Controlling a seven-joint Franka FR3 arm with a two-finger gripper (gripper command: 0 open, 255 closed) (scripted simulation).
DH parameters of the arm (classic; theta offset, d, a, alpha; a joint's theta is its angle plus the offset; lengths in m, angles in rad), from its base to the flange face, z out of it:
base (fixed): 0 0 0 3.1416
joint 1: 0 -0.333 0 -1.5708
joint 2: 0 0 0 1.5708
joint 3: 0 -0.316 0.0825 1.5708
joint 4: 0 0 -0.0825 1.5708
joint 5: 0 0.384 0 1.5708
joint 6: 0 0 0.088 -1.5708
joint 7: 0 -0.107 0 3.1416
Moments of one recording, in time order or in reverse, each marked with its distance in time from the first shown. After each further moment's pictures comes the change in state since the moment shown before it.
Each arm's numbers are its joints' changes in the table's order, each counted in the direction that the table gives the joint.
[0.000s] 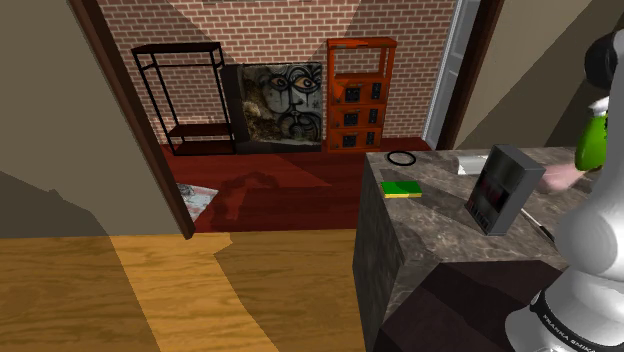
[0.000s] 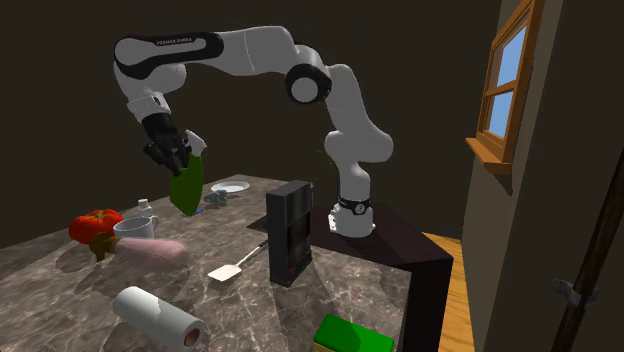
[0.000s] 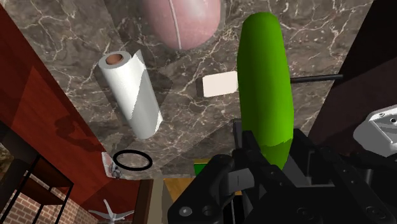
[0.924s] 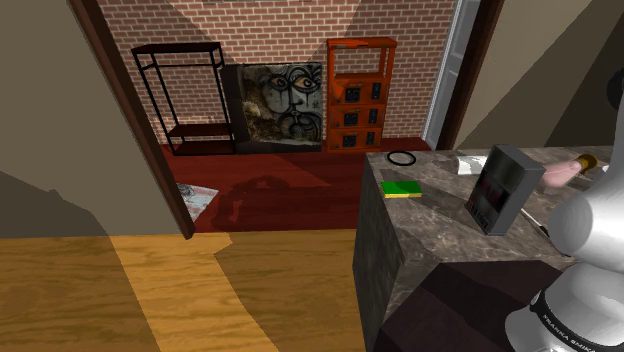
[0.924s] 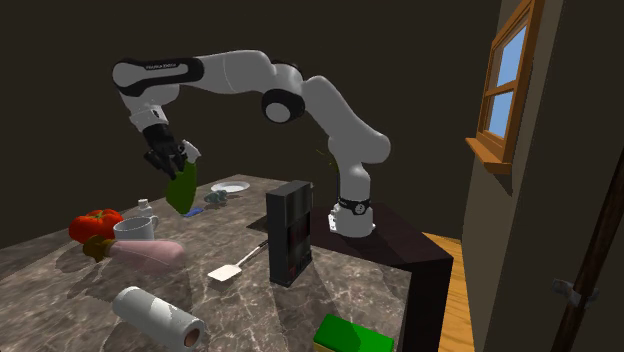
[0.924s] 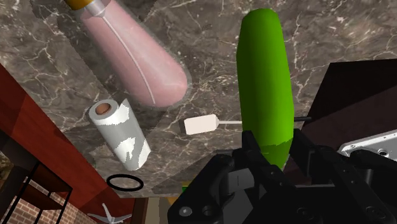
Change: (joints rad) arm 0.301 -0.181 -0.072 -0.236 0.045 -0.072 0.123
